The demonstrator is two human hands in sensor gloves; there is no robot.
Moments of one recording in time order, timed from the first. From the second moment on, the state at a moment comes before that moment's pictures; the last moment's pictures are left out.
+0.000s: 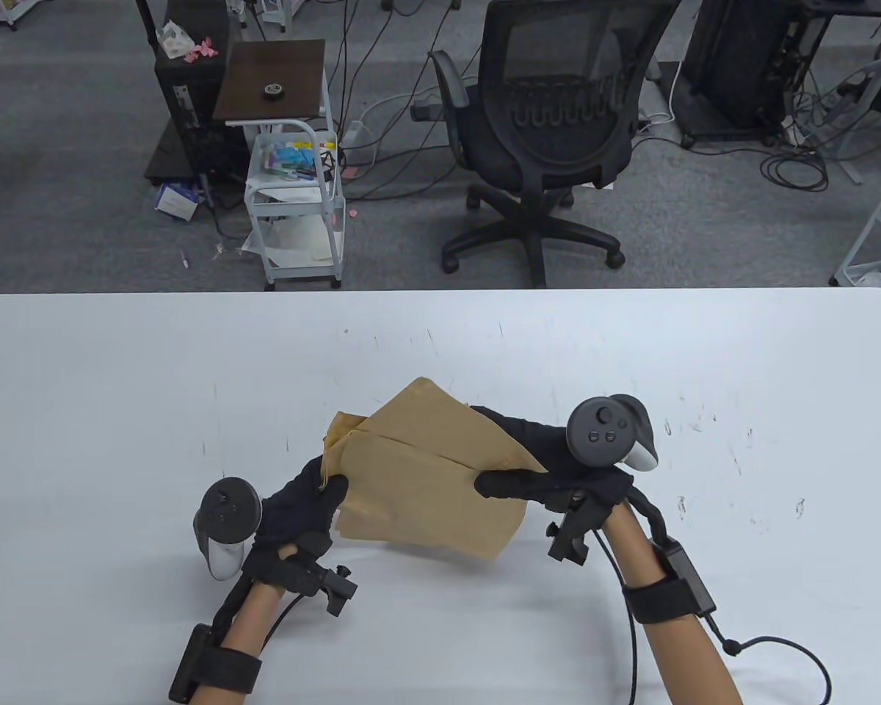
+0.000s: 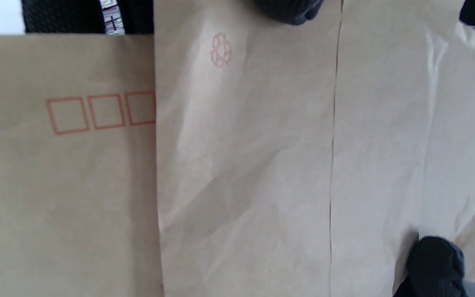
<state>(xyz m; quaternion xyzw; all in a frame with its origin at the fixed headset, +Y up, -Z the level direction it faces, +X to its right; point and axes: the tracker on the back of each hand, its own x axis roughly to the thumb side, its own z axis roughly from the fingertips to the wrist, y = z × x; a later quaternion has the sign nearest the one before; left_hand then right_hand) -0.236 -0.739 -0.347 0.06 -0.18 0.56 0.81 0.110 -0.640 -0.384 0.41 0.03 0.82 0.40</state>
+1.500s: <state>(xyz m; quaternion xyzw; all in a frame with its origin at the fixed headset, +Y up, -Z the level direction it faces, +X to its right) -0.206 -0.763 -0.348 -0.11 -0.27 0.62 0.73 0.119 -0.650 -0.395 0.40 0.11 0.82 0.39</state>
